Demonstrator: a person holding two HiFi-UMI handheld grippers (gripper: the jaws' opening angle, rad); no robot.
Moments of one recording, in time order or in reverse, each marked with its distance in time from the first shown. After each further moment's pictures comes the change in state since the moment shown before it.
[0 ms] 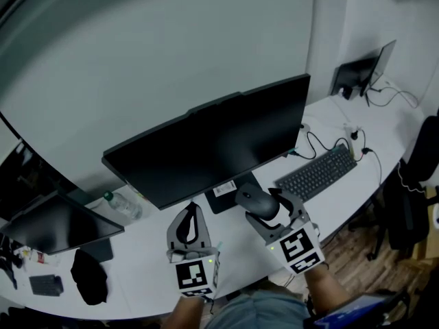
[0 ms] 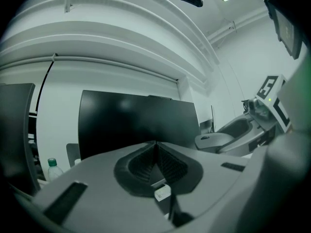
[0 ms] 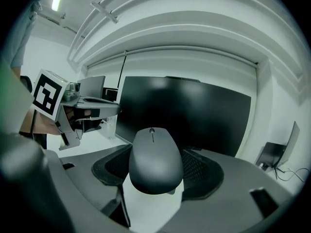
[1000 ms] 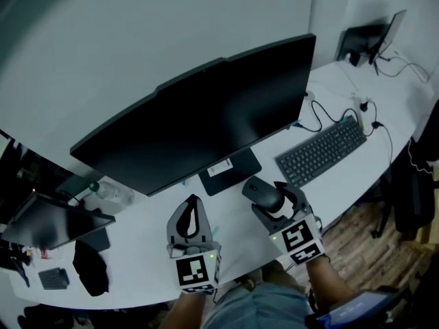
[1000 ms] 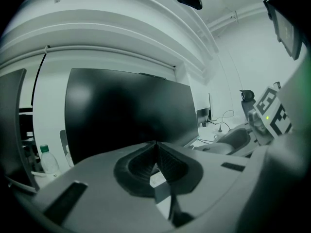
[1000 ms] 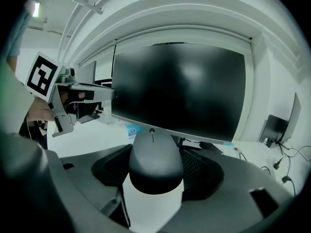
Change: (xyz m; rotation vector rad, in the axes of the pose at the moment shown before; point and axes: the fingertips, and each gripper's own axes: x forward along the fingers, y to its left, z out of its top) left arm 0.018 -0.023 -0.048 0.009 0.142 -0.020; right arm 0.020 -0.007 -0.092 0.128 0.135 0.020
